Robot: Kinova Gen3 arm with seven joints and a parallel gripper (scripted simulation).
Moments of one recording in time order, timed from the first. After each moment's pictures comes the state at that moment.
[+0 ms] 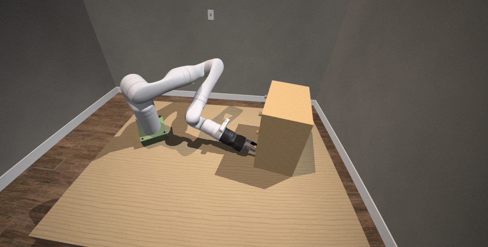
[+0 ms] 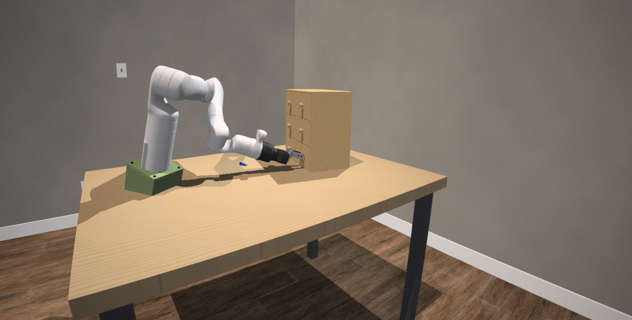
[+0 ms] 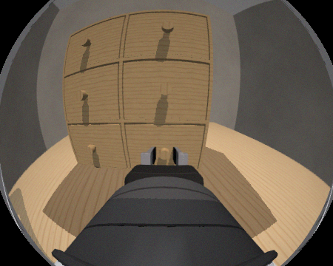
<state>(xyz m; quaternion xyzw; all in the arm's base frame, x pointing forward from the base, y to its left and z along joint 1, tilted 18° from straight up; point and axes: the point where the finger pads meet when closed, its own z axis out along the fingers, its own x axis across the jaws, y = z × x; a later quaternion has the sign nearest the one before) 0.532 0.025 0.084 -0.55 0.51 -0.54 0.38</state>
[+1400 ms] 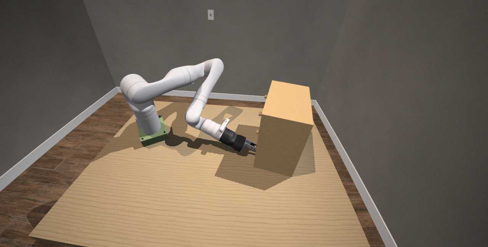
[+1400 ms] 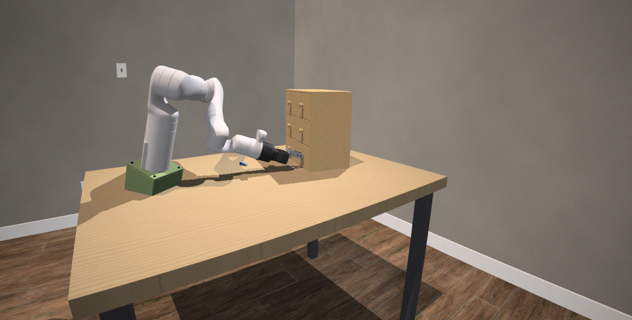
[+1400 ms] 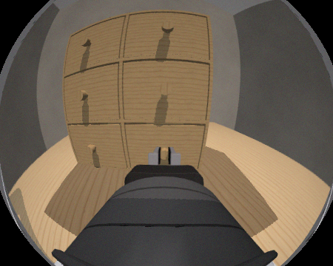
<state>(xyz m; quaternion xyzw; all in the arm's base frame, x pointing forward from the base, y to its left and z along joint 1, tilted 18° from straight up) 0.532 0.025 0.084 -0.55 0.51 -0.54 0.38</state>
